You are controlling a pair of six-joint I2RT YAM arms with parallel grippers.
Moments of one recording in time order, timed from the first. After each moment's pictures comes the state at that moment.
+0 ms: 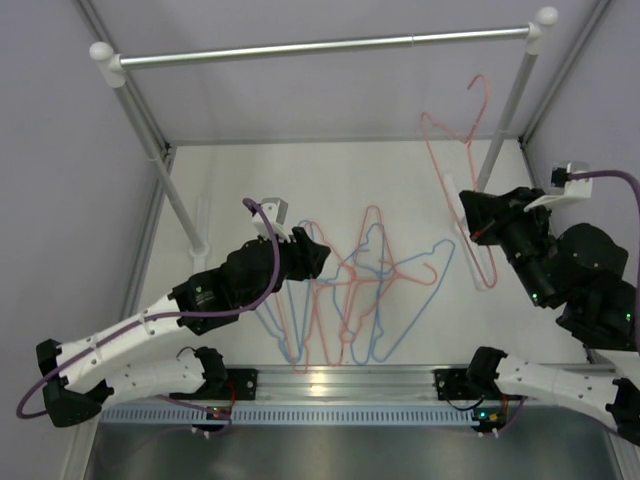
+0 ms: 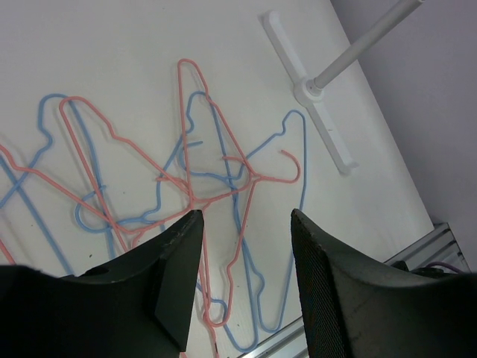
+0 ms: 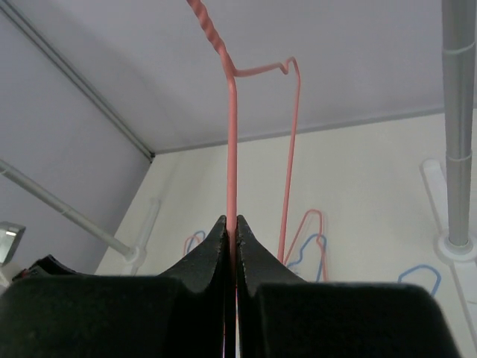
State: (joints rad) left arm -1.06 0.91 0.95 -0.35 -0.47 -0.68; right arm 1.01 0.72 1.30 -0.55 0.73 0.40
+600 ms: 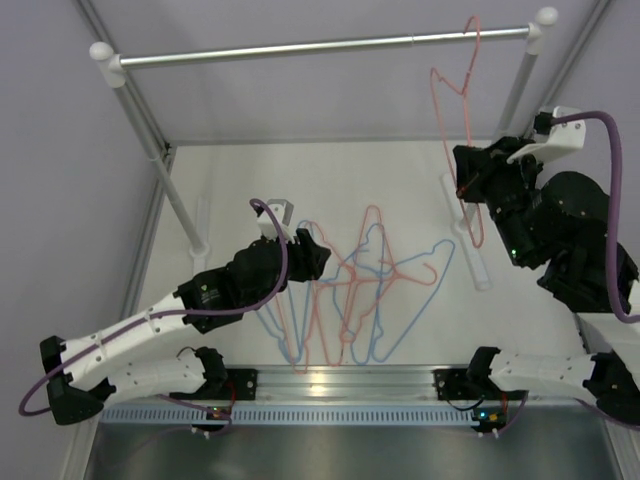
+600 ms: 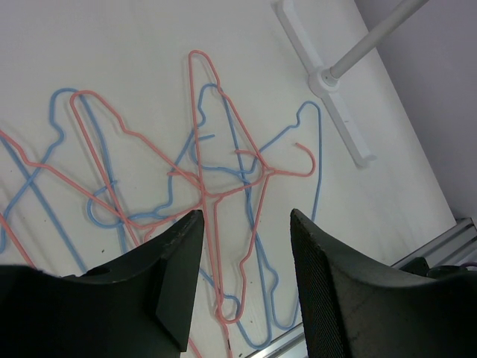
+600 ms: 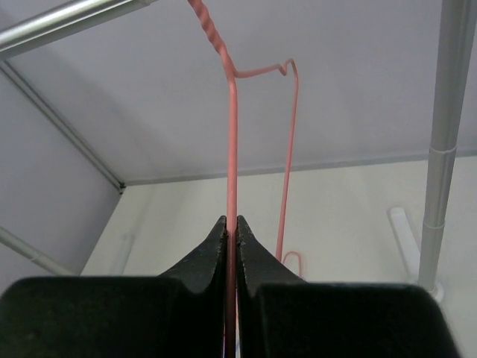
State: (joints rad) left arm -1.06 0.94 0.95 -0.37 -0.48 -0.66; right arm 1.01 0.98 1.65 -0.55 0.82 0.25
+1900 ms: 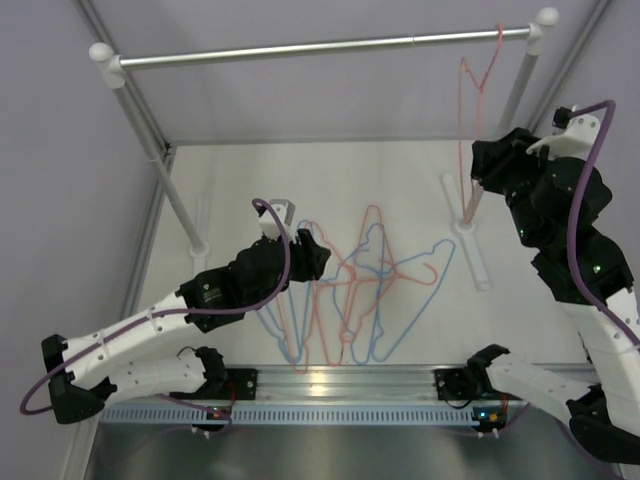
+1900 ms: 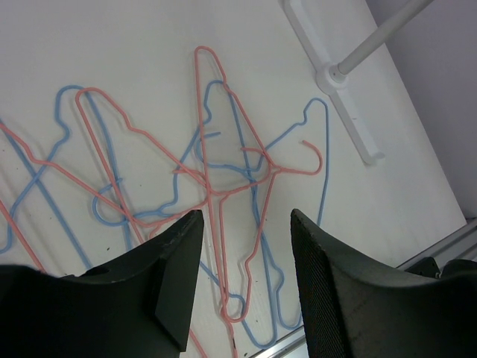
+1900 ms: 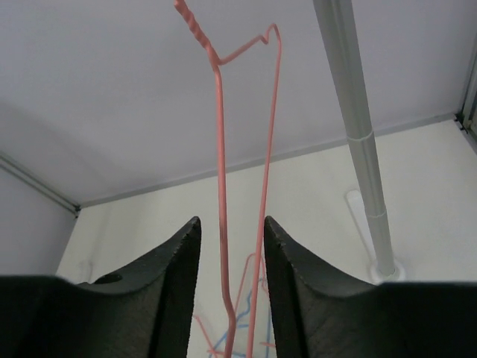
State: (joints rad) left arm -1.06 0.95 0.95 -0.38 -0.49 -0.65; right arm 0.51 0.96 1.52 -0.56 0.47 0.37
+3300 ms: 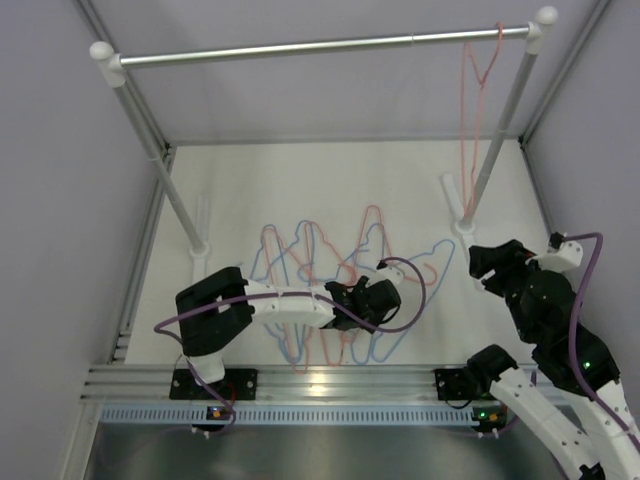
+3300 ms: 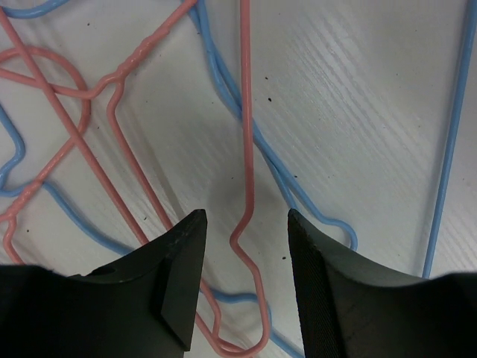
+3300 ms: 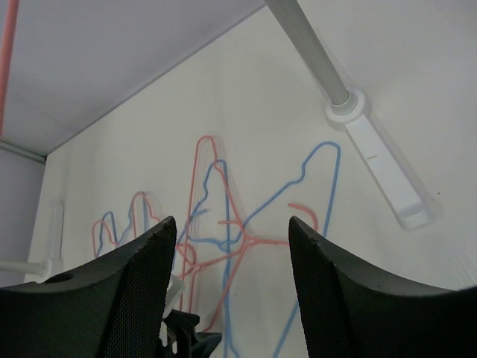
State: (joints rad) left arm -1.25 1.78 1.07 -0.31 -0.35 -0.49; right arm 0.51 0.34 0.83 -0.75 0.50 0.70
